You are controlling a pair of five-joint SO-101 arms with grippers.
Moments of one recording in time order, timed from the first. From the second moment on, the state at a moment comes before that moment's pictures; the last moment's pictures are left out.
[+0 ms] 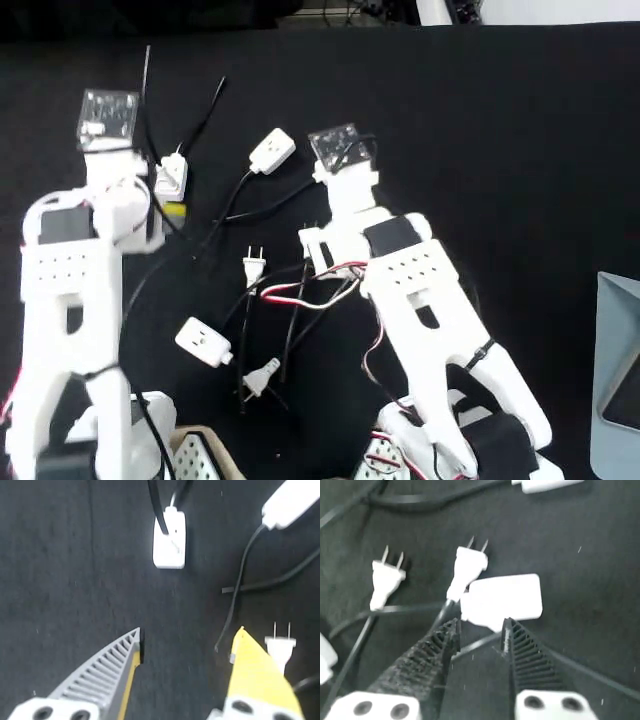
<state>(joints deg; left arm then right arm) -12.9 -31.6 31.9 64.2 -11.6 -21.4 -24.4 40.3 60.4 -4.4</state>
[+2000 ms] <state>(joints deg) -18.0 -50.5 73.5 45.1 -8.9 -14.1 -18.7 52.2 47.4 -23.9</state>
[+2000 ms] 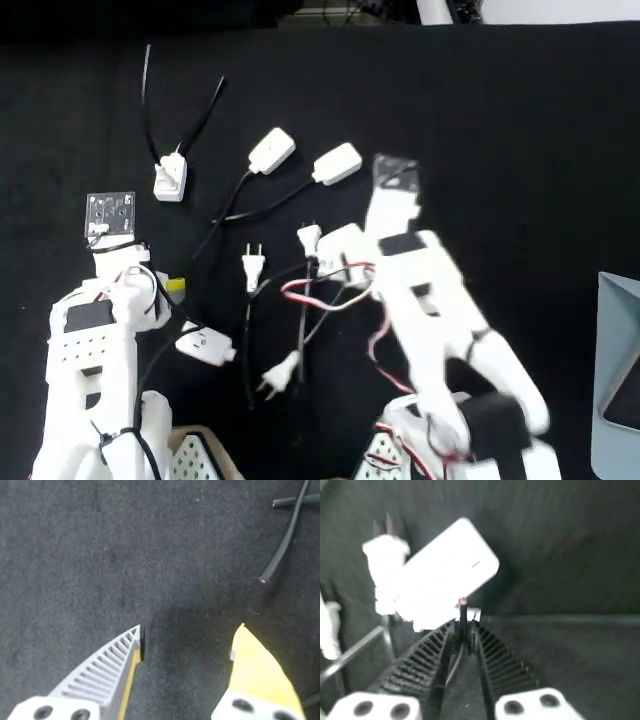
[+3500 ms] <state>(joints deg) -18.1 -50.5 73.5 45.1 -8.9 -14.8 -16.7 46.8 61.6 -19.1</state>
